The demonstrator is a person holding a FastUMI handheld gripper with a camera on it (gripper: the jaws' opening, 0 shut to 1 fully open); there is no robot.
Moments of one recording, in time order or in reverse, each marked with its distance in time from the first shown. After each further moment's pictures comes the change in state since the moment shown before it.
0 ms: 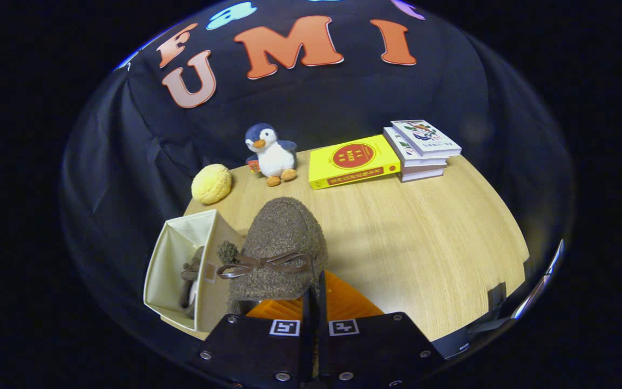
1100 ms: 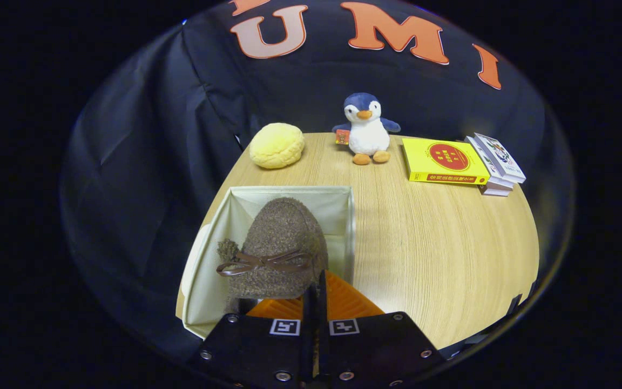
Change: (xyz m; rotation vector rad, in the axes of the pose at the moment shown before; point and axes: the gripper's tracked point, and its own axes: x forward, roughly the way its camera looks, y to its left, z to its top) arm 0.063 0.188 -0.036 -0.196 0.133 0.034
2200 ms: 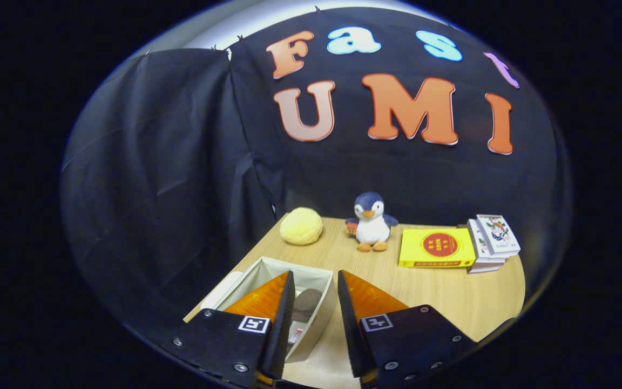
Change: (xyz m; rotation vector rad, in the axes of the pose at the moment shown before) arm -0.156 -0.064 0.114 -0.144 -0.522 0.197
